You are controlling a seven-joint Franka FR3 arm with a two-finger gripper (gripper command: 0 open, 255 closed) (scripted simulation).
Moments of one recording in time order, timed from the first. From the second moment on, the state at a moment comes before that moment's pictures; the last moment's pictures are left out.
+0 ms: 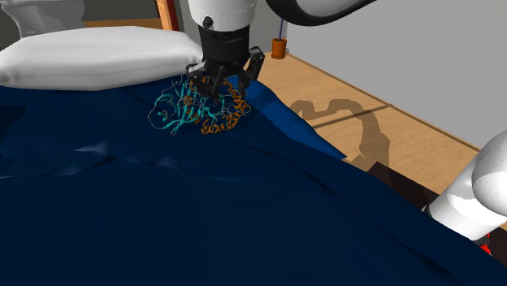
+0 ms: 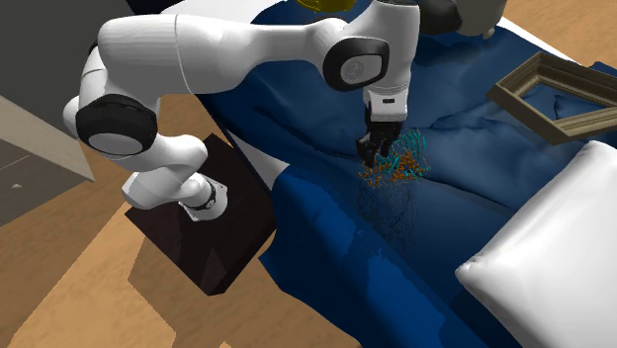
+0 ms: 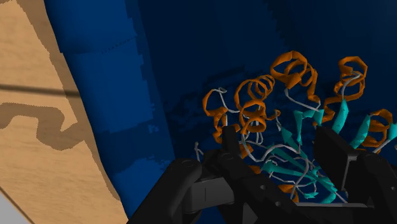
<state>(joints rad) -0.03 0.04 0.85 -1.71 -0.41 1.78 1.14</state>
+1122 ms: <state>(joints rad) -0.02 0.06 0.86 -1.59 -0.43 1.67 1.12</state>
